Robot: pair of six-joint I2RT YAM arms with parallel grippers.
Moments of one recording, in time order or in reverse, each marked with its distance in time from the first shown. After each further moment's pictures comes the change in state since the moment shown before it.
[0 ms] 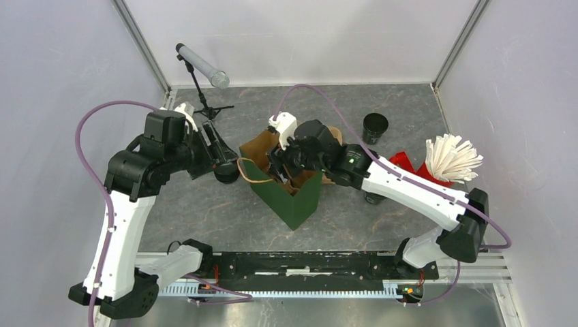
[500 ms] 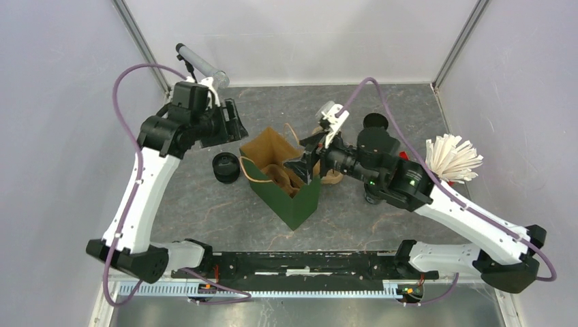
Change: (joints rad) left arm 0.000 0.211 0.060 0.169 -0.100 0.216; right arm 0.000 -0.353 -0.130 0.154 -0.033 0.039
